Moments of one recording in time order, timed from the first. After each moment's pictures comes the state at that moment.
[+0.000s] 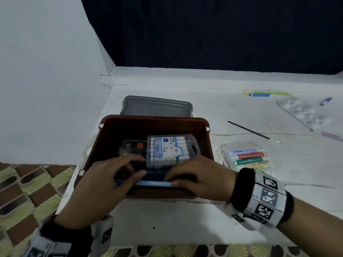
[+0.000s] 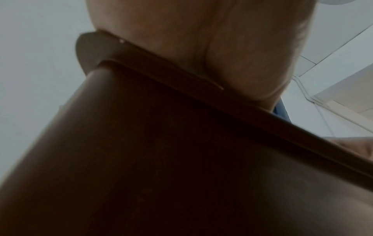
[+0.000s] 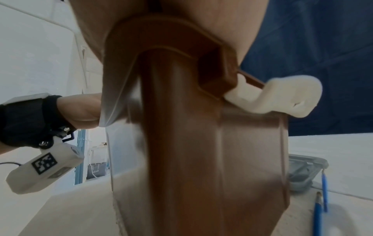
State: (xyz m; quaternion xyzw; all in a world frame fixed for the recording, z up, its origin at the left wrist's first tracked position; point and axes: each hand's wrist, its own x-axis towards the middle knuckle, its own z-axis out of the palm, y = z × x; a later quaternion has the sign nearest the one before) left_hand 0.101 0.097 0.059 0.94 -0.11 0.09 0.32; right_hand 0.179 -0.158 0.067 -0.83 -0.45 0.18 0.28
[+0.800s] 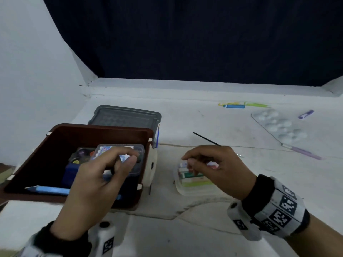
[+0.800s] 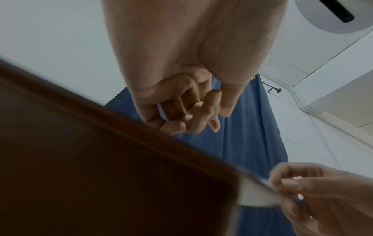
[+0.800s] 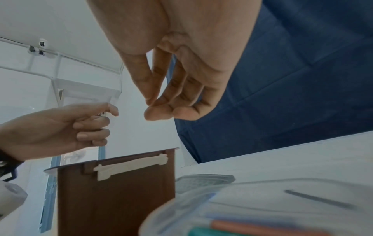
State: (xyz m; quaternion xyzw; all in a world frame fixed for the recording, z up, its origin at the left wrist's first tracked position) left_hand 0.120 -0.082 0.092 0.88 -0.06 0.22 0.42; right_hand 0.222 -0.341 0.078 -0.79 -0.35 0.00 0.50
